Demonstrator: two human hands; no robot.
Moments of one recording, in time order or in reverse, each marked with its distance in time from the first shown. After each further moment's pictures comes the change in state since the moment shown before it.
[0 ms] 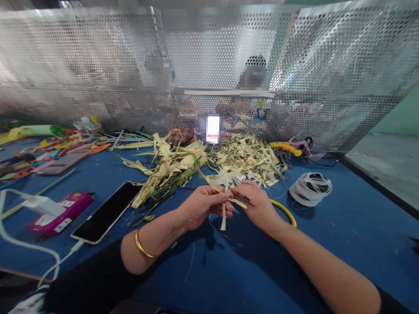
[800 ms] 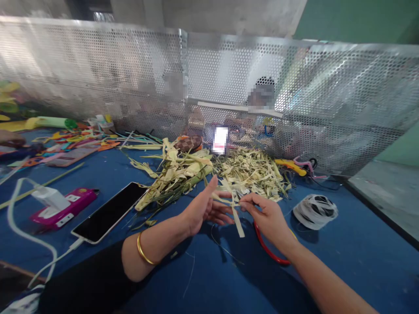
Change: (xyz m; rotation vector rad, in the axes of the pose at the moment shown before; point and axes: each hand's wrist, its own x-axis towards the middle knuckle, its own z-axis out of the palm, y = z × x) left_hand 0.002 0.008 -0.007 -0.022 0.116 -0.065; right_hand 0.001 -0.005 -0.010 0.115 0.038 0.274
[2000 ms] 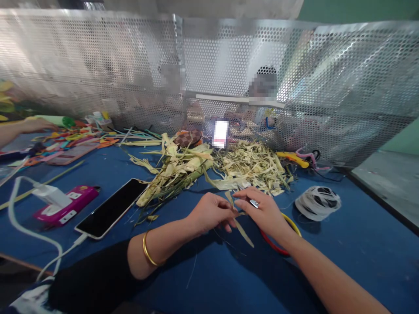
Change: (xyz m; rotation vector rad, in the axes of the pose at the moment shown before) left_hand 0.000 -0.016 0.012 0.493 0.016 0.056; right_hand 0.002 0.003 0.006 -0.028 -0.035 -0.066
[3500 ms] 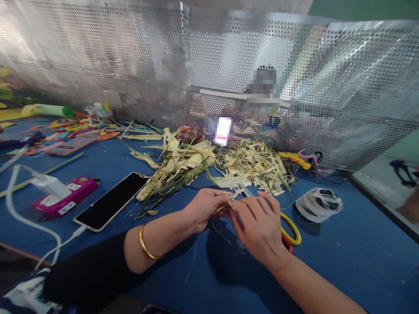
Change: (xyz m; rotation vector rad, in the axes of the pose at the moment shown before) left_hand 0.000 0.000 0.001 -0.571 0.095 -0.059; right_hand -0.025 -0.029 0.019 -0.737 0.287 -0.513
